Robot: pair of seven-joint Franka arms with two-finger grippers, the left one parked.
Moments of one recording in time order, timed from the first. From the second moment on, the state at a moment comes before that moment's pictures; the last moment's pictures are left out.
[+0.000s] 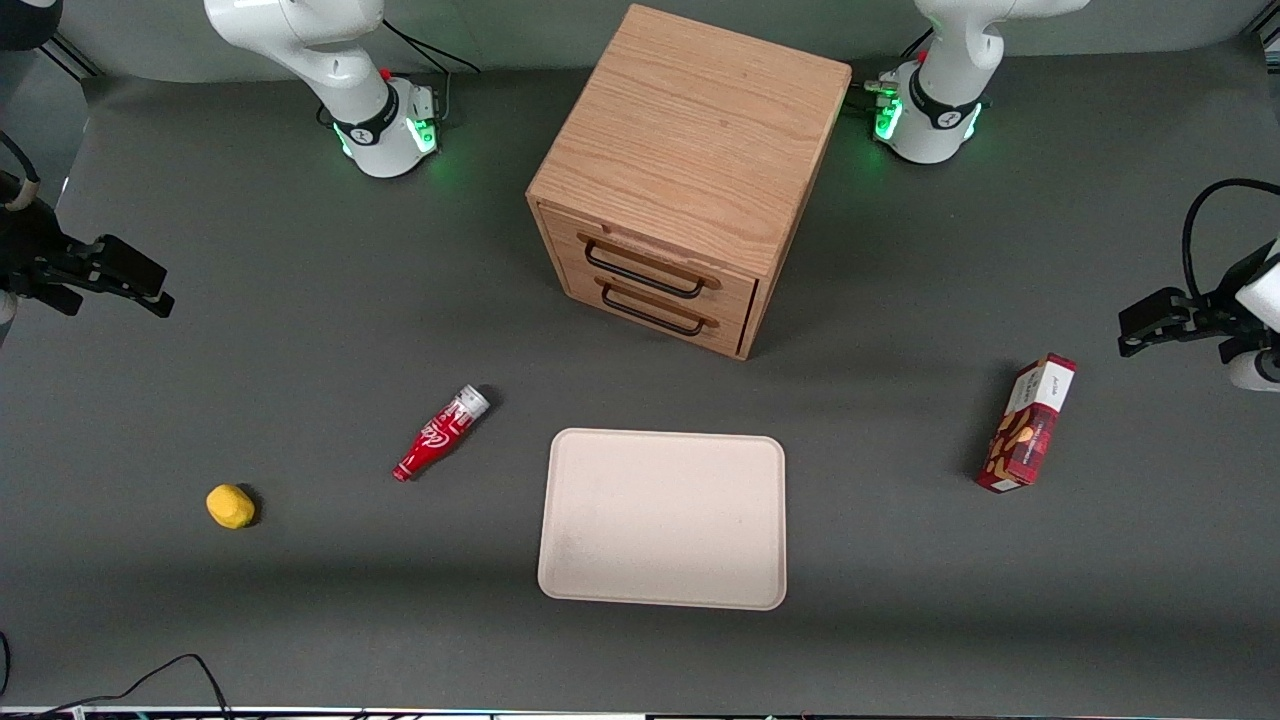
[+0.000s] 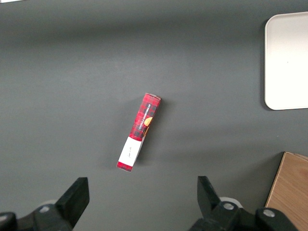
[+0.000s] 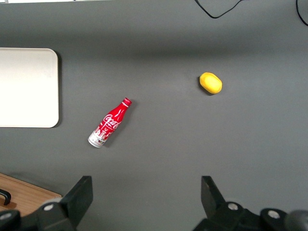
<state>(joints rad) 0.09 0.04 -0.05 -1.45 -0.03 1.57 0.11</state>
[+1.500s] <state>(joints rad) 0.10 0.05 0.25 -1.44 0.12 1.53 -0.36</state>
